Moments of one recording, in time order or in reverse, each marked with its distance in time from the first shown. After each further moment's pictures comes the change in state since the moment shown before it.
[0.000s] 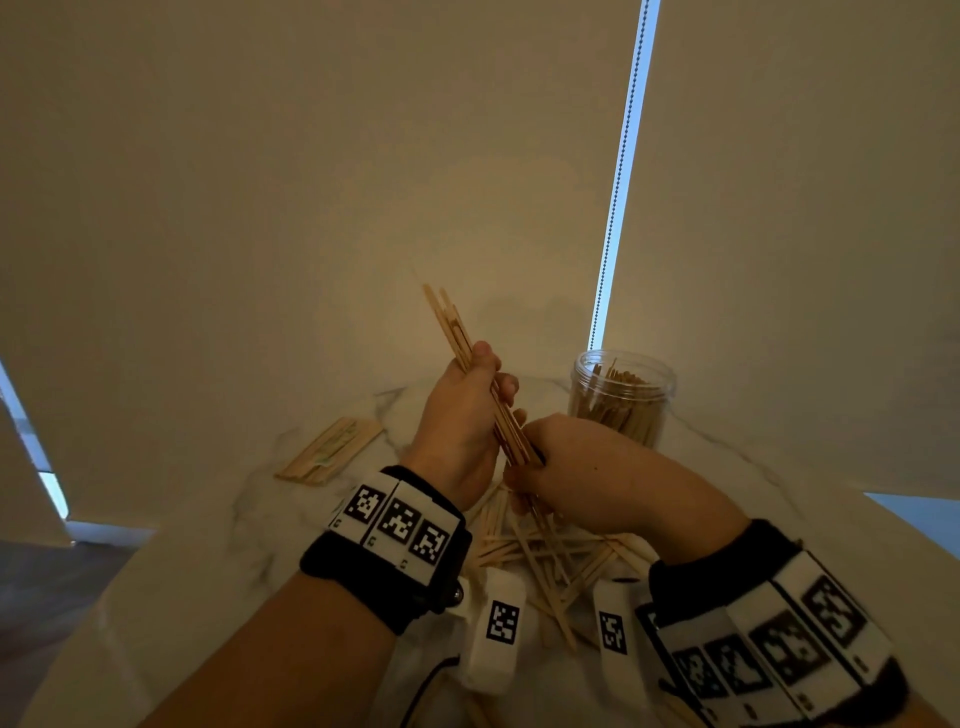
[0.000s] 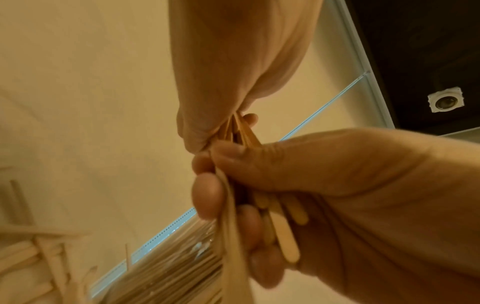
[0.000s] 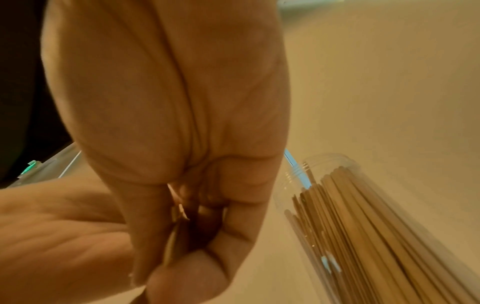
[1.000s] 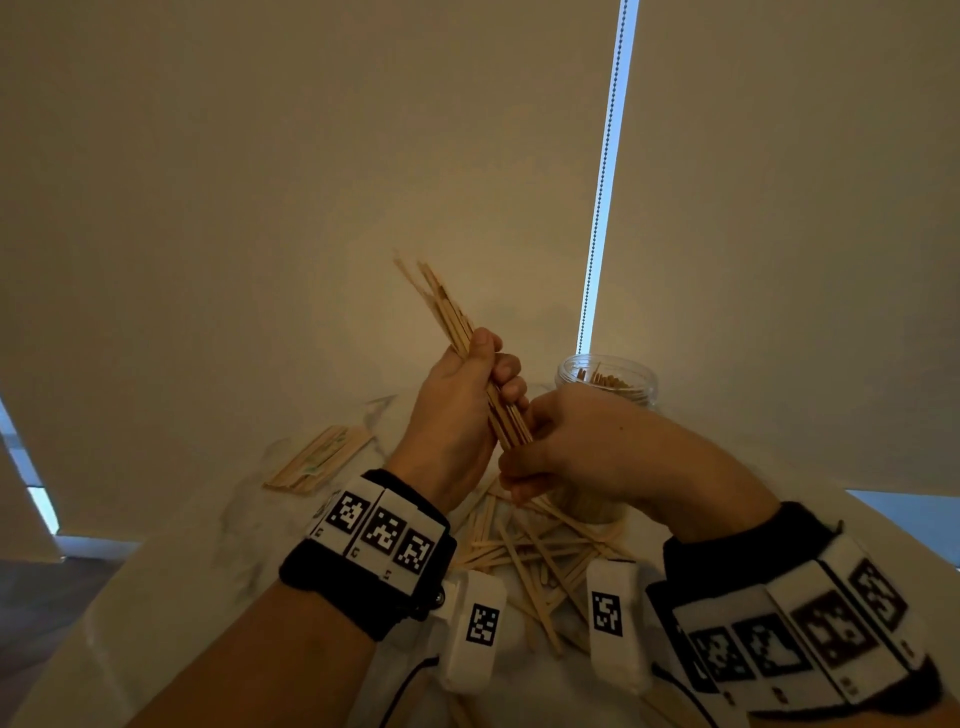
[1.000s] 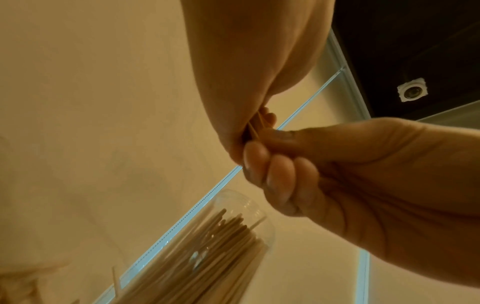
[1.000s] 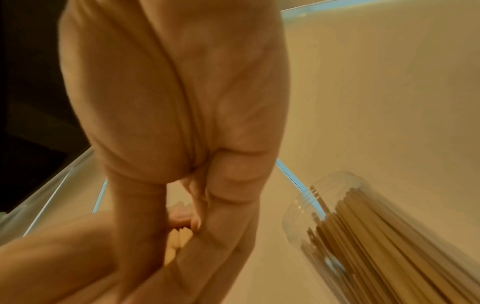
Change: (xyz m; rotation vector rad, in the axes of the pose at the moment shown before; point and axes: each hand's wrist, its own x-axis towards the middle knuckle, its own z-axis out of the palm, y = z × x) left_hand -0.009 0.010 0.009 -0.137 -0.249 0.075; right_hand -0.010 0.005 -0.023 0.487 0.022 0.103
